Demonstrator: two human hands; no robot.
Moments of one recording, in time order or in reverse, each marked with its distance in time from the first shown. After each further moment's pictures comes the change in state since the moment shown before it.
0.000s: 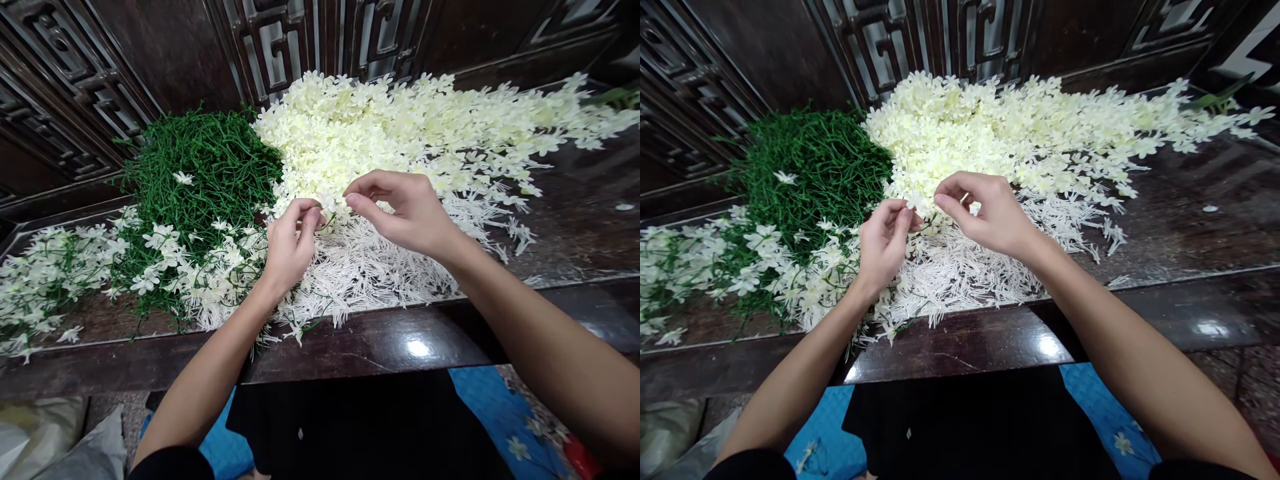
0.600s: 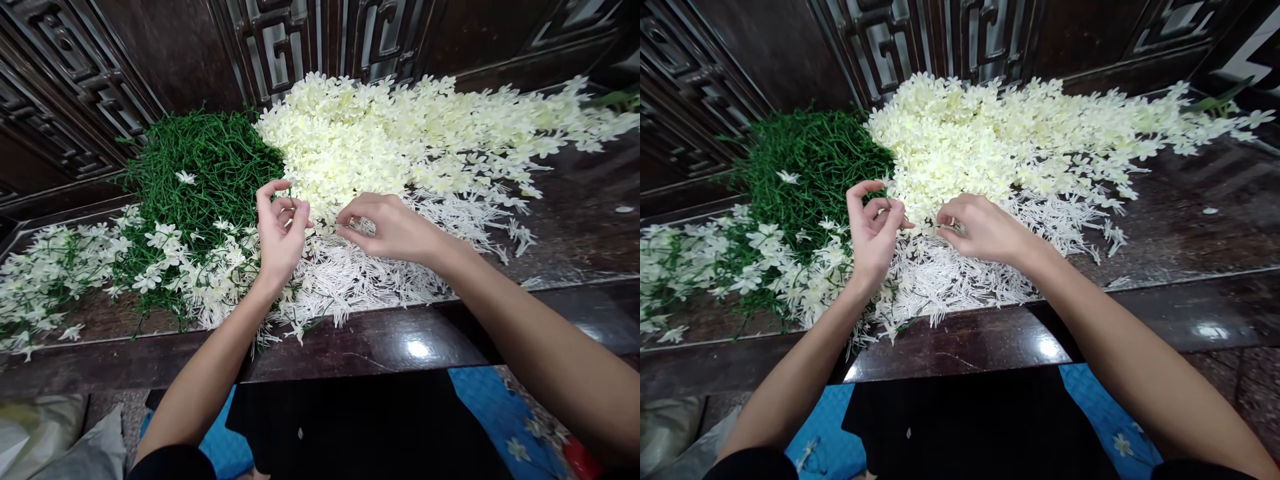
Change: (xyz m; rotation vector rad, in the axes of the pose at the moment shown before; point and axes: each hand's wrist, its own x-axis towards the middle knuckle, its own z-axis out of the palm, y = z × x) left_hand 0.006 0.000 -0.003 -0.222 0.183 -0.159; right_hand -0.002 0.011 0.005 -0.343 -0.389 -0.017
